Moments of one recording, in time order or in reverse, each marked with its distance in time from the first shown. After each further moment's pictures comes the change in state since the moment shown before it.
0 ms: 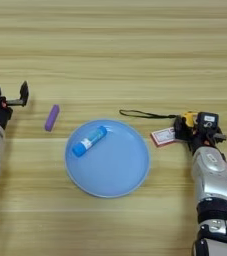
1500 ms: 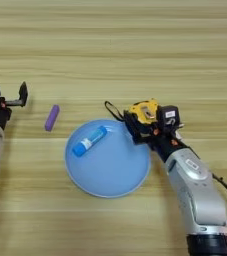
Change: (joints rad) left arm -0.001 0.006 -0.002 0.012 0.005 -0.005 0.015; right arm 0.290 0.065 0.240 -0.813 0.138 0.347 0.262
